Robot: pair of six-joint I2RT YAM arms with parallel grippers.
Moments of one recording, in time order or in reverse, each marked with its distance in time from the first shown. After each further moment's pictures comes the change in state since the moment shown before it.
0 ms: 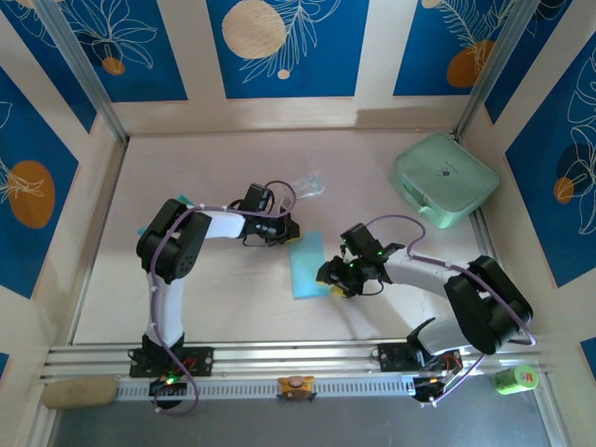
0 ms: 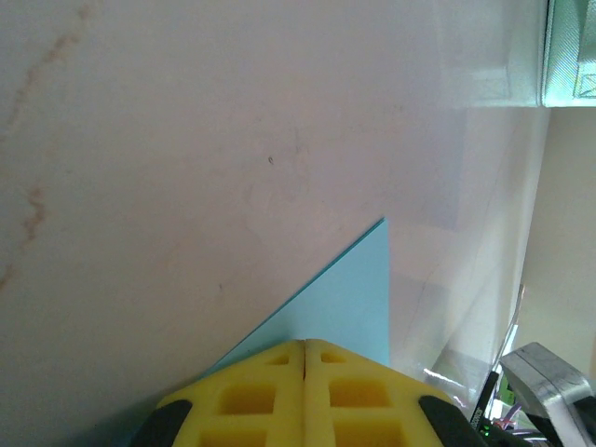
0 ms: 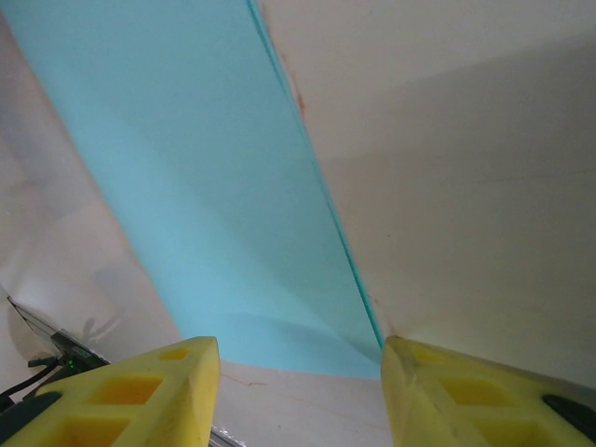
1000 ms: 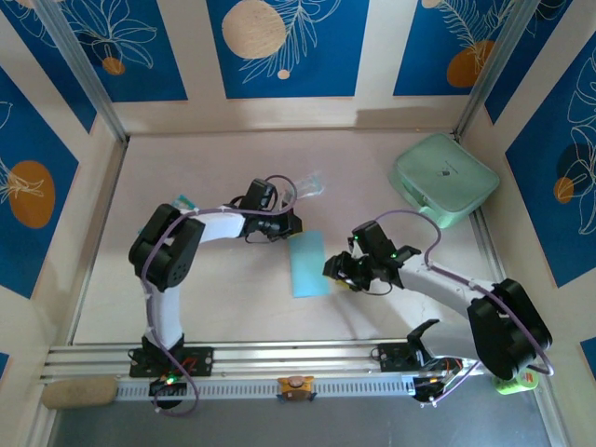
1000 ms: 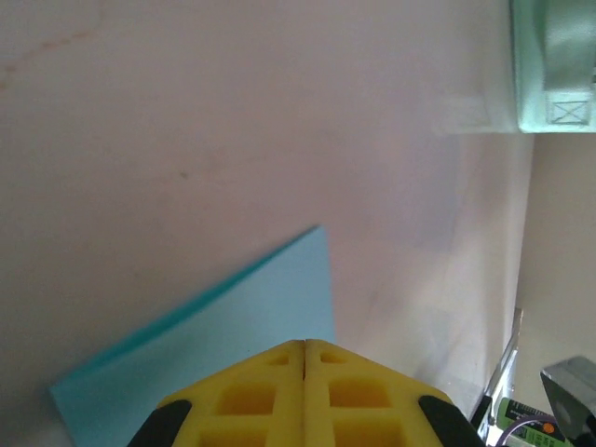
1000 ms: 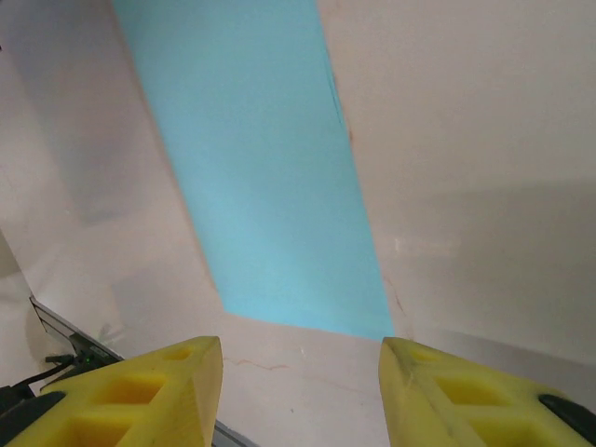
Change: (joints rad) left arm -0.031 -0.068 0.017 -0.039 -0.080 -0.045; right arm -0.042 -0.179 -0.028 -0.040 0.039 -0.052
